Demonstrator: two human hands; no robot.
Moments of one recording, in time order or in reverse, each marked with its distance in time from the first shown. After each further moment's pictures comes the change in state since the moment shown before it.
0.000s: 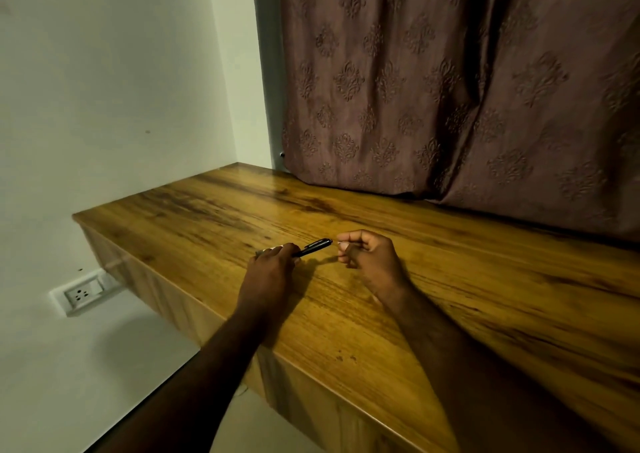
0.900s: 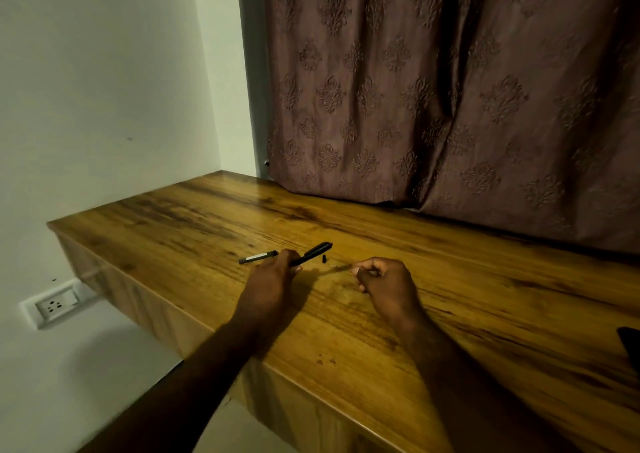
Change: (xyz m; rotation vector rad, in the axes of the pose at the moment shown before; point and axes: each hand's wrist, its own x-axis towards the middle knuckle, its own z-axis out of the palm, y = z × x) left_hand -0.003 0.026 0.002 -0.226 -0.148 -0.115; right_hand -0.033 0.007 -0.046 -0.333 0.151 0.002
